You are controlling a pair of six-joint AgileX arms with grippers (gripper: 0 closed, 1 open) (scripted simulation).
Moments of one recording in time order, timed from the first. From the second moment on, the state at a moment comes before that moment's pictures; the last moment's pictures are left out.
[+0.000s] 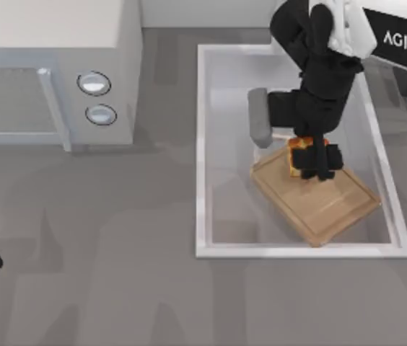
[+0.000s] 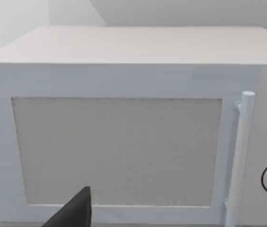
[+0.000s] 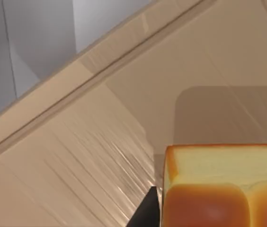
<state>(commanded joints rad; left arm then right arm) 0.00 0.00 0.00 0.00 0.00 0.00 0.43 2.31 1.90 -1.13 0.00 -1.12</state>
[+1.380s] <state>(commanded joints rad) 0.00 0.00 0.00 0.00 0.00 0.00 0.43 2.33 1.87 -1.11 0.00 -1.12</state>
